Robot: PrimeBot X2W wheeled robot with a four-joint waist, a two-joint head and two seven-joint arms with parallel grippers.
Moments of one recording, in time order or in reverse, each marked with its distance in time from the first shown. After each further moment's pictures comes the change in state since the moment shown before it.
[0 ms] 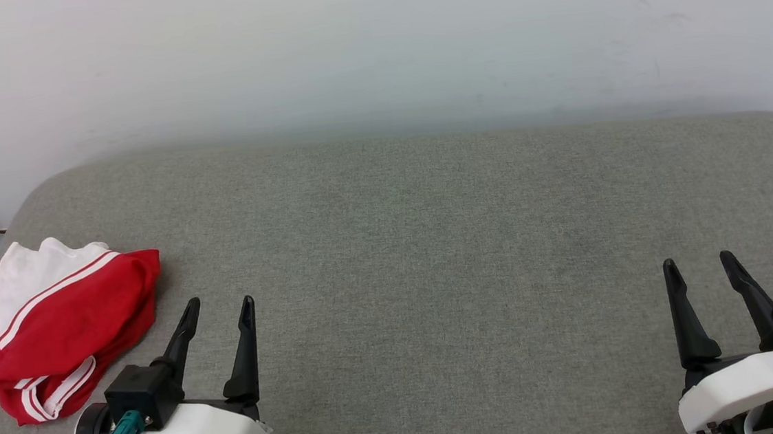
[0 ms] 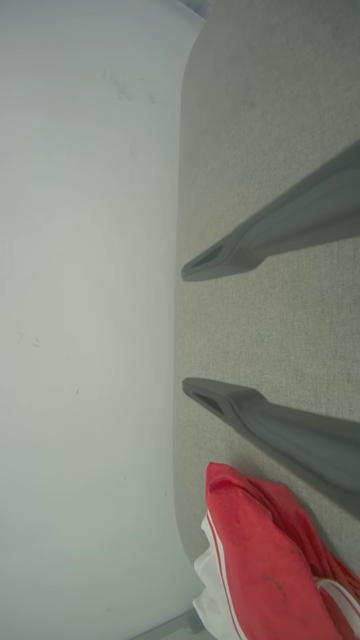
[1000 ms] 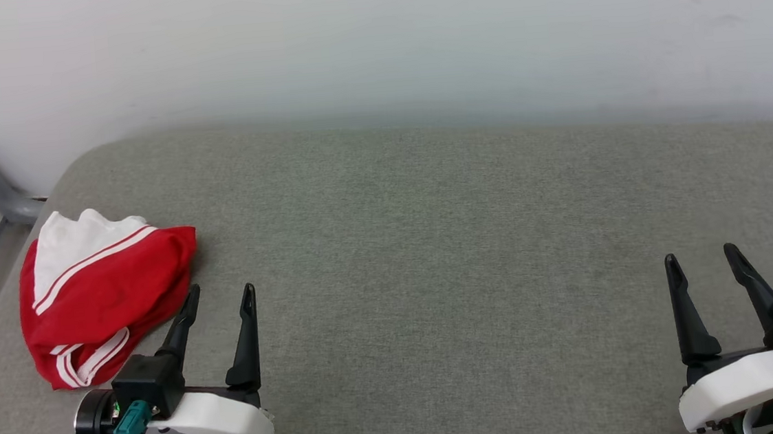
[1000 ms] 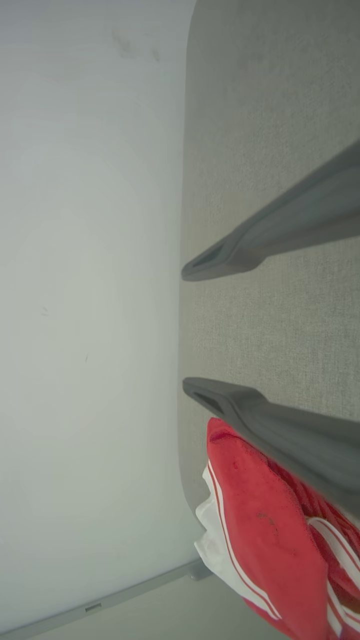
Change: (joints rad) left arm -0.039 -0.020 0.014 0.045 0.074 0.000 -0.043; right arm -0.002 0.000 -0.005 -0.011 -0.082 0.000 -0.028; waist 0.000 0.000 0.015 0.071
